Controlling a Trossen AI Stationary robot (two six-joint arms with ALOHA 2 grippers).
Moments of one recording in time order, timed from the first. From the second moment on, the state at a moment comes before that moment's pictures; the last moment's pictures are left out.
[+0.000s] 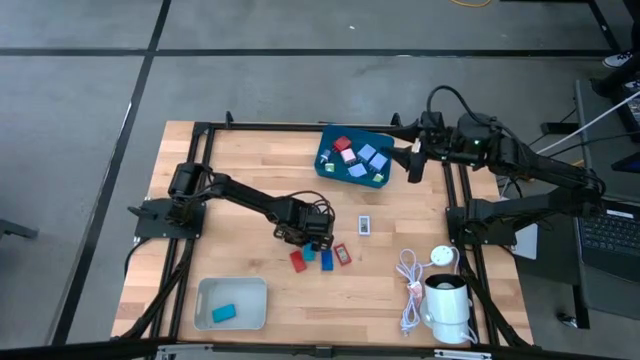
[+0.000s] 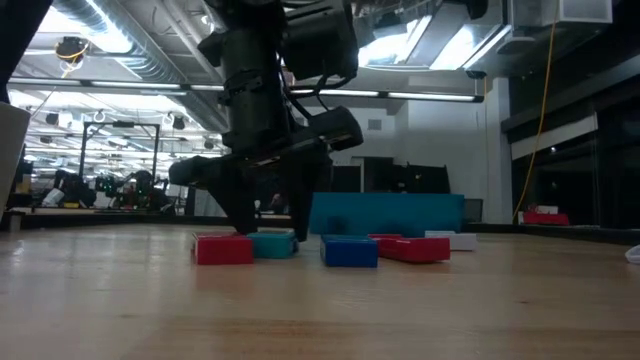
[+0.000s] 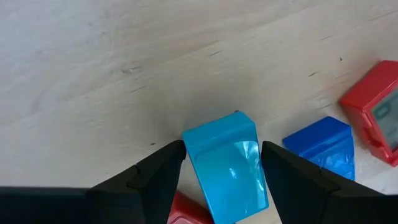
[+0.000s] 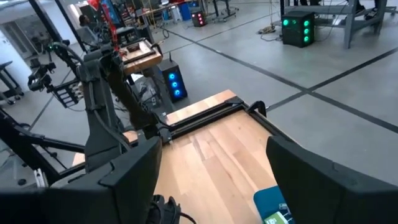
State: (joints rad) left arm -0.10 2.03 1.28 -0.63 0.09 -1.38; right arm -0.19 0.95 1.13 -0.37 0.06 0.29
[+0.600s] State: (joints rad) left arm -0.18 2.03 1.28 -0.64 0.04 -1.40; right arm -0.19 0.95 1.13 -0.37 0.04 0.25
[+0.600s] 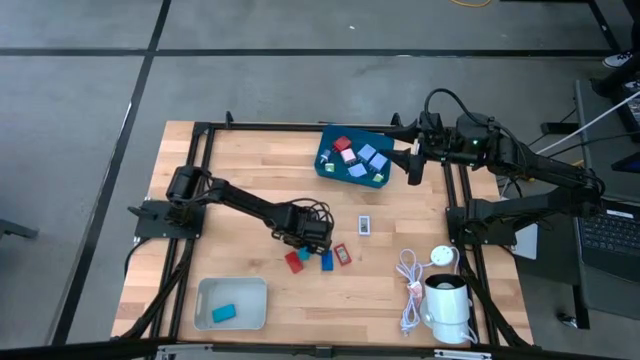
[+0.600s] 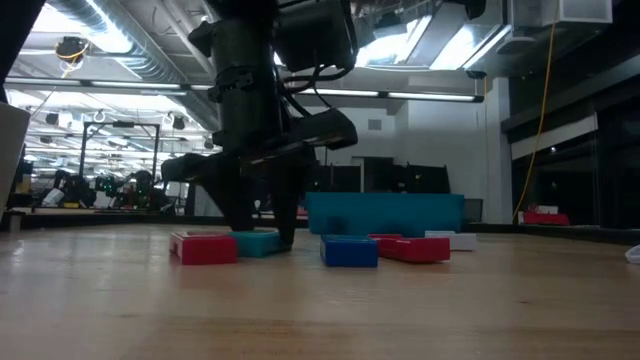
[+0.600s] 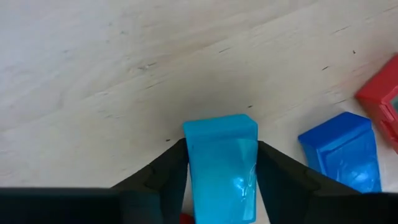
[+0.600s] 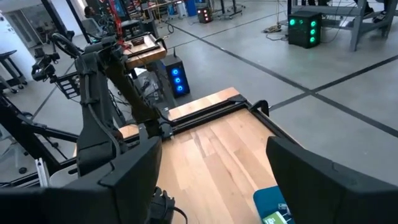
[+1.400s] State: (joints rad) left arm -0.21 1.87 1.25 -0.66 -0.09 -1.32; right arm -0.21 0.95 1.13 -0.35 0.04 0.25
